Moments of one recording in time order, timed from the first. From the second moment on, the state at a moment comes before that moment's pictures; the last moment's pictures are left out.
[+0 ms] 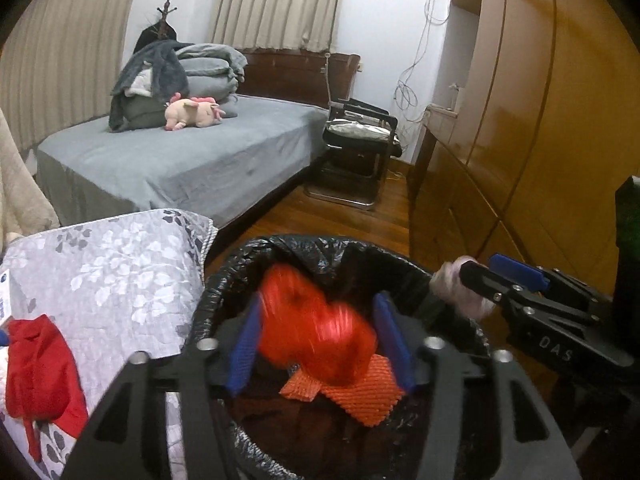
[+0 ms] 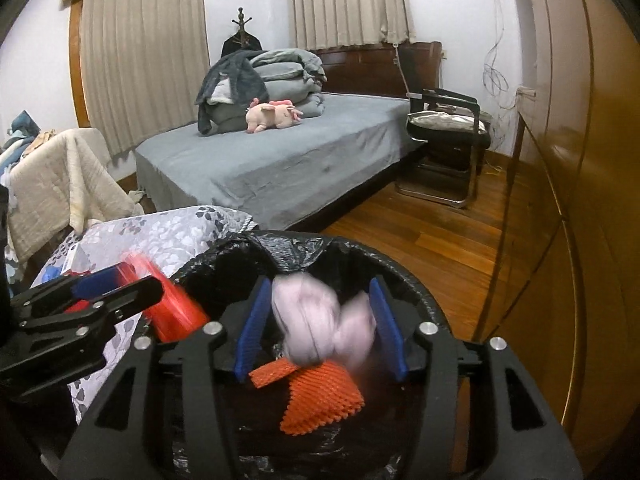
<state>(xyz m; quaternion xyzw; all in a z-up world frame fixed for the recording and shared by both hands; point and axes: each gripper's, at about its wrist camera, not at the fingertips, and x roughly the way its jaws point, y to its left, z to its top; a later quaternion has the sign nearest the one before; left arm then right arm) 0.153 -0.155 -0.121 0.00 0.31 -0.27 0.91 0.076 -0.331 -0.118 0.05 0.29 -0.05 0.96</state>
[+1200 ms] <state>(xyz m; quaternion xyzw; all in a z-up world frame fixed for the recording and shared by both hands) 0.110 0.116 -0.119 -0.04 0.28 0.01 0.96 0.132 -0.139 -0.110 0.01 0.27 0.09 0.96</state>
